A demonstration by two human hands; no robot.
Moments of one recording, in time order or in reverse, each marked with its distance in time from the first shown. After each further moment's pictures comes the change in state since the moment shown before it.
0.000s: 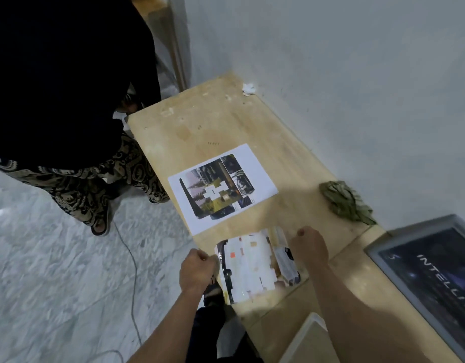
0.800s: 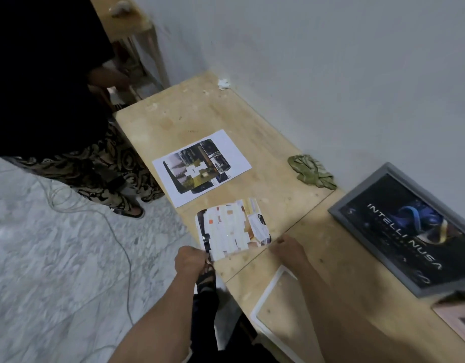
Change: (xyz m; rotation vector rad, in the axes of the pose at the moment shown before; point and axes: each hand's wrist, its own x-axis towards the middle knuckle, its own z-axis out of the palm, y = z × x) left_hand 0.002 -0.087 0.057 -0.176 -0.094 -0.084; right_hand -0.095 0.090 -0.002 0.222 -0.210 0.014
